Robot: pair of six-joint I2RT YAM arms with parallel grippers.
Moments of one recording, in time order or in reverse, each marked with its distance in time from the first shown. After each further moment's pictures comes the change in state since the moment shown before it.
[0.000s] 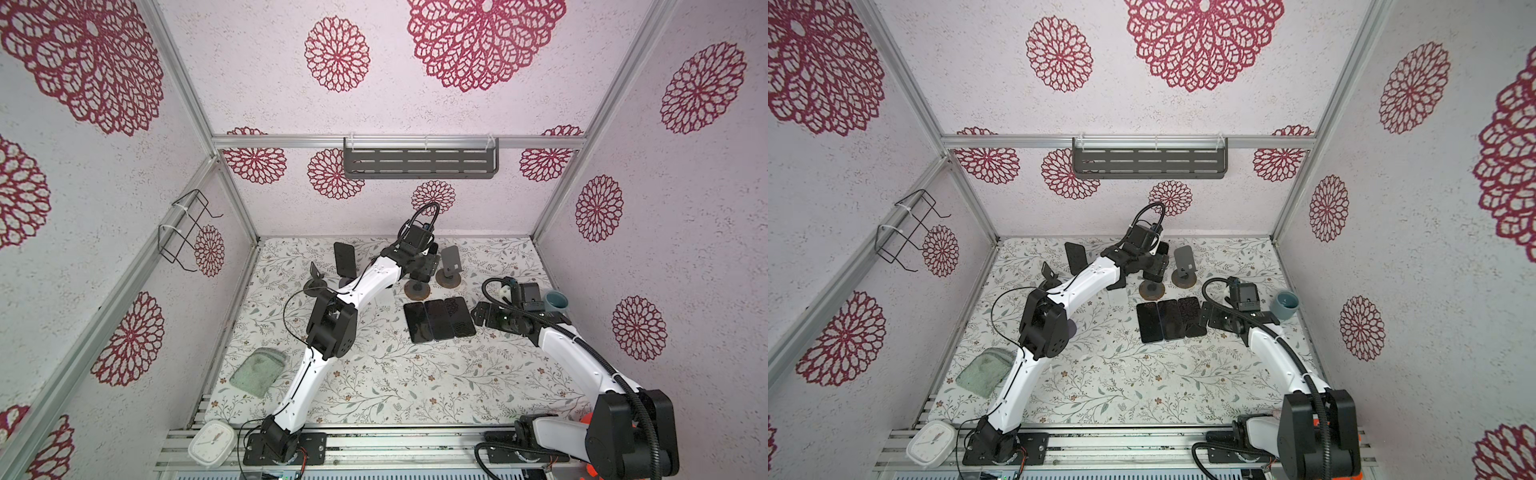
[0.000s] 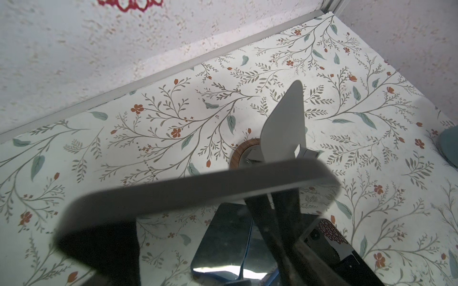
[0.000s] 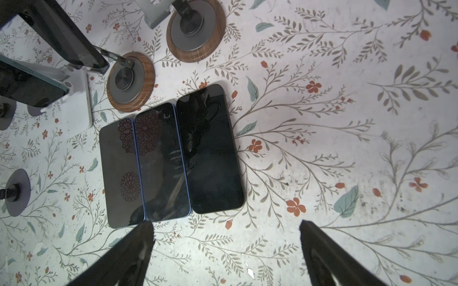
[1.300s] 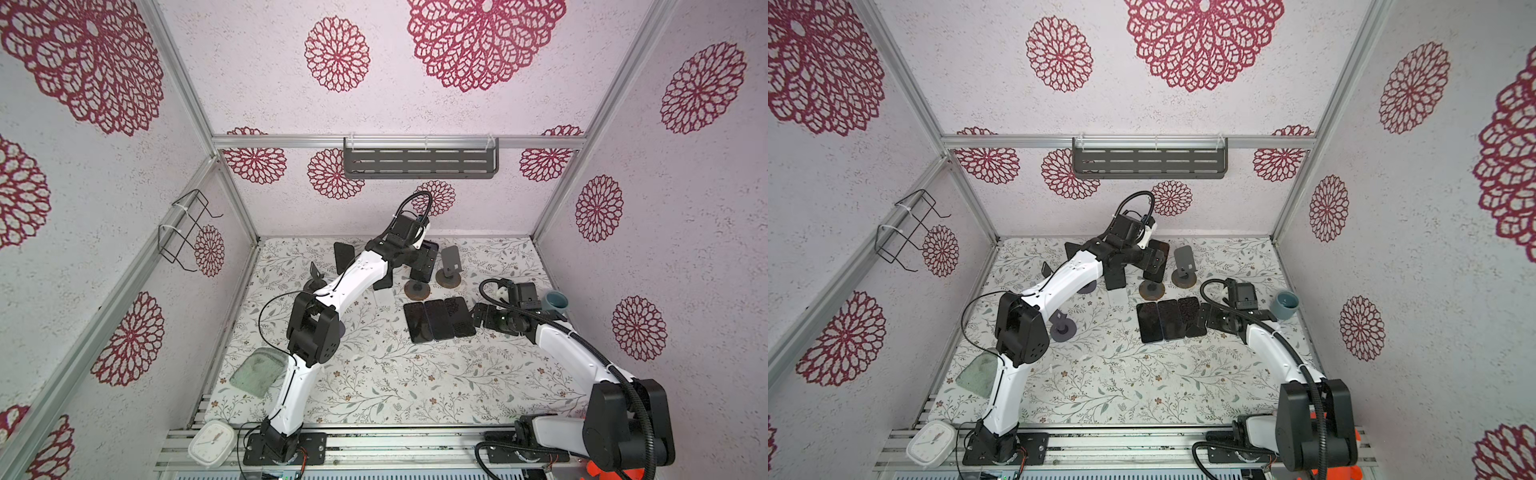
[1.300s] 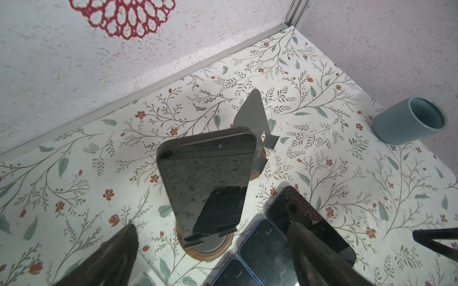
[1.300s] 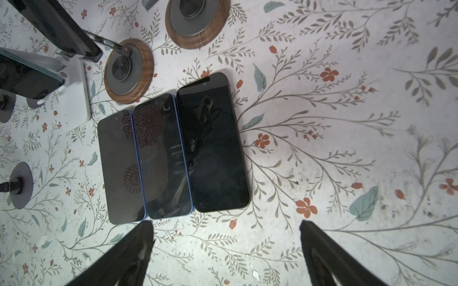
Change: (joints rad) left arm 0.016 -0.188 -0.119 -0.035 0.107 0.057; right arm 0.000 0.047 0.000 0.011 -0.036 0.008
